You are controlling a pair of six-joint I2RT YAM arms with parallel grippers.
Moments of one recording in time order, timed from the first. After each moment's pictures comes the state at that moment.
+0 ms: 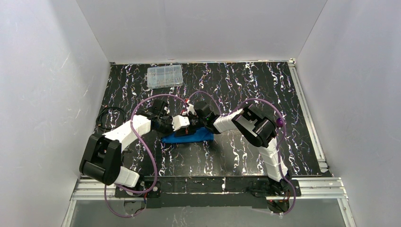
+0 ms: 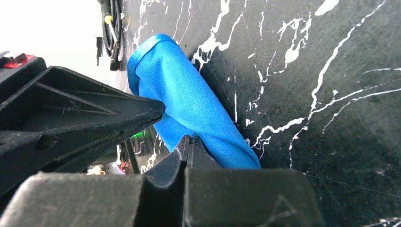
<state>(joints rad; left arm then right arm) -0.40 1.43 0.81 -0.60 0.27 0.88 0.85 2.18 1.17 0.49 -0.64 0.84</state>
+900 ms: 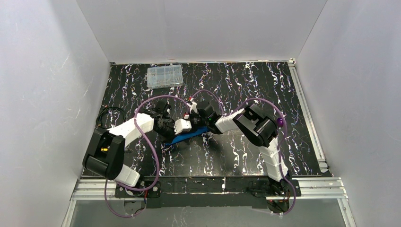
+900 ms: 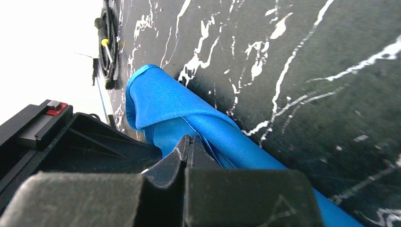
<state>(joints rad) -0.41 1.48 0.83 -0.71 0.38 0.87 0.84 2.18 1.14 0.55 -0.57 0.85</state>
